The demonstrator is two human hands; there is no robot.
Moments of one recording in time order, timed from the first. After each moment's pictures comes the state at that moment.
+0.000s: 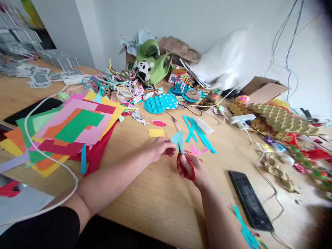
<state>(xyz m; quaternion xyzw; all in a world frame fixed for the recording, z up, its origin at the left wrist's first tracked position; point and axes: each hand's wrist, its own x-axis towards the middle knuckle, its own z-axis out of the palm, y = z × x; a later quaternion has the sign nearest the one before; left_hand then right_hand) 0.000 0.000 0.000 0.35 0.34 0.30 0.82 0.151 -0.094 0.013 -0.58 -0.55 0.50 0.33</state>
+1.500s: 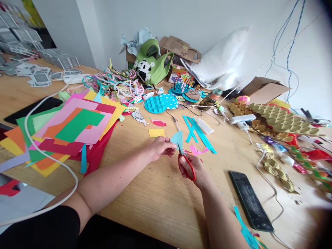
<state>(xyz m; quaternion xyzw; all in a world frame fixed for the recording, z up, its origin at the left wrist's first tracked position) -0.001 0.003 -0.004 0.37 0.33 0.29 0.82 0.151 -0.093 0.018 -0.59 -0.53 0.51 0.34</state>
